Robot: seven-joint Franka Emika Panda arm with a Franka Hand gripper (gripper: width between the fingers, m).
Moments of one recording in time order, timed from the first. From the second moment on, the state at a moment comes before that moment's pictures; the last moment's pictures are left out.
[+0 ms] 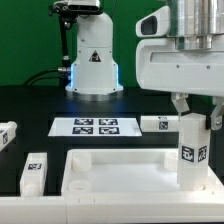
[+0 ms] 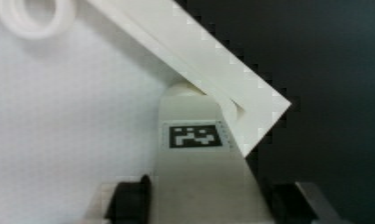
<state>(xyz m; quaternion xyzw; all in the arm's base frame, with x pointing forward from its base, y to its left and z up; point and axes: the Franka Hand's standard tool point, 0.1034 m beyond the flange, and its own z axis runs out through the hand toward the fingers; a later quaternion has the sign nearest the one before) 0.632 0.116 0.116 -0.89 0.44 -0.03 0.05</state>
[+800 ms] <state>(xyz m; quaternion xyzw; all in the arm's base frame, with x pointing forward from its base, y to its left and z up) 0.632 0.123 0.115 -0.69 0.72 -0.01 0.12</state>
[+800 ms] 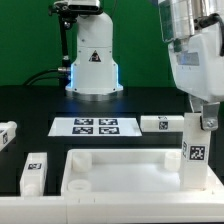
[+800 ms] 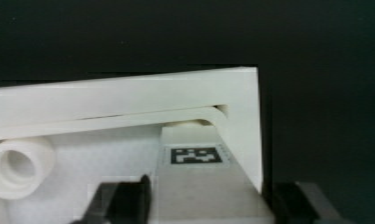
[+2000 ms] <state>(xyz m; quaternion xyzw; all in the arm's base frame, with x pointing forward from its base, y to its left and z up) 0.642 0.115 0.105 -1.00 0.08 -0.04 0.01</state>
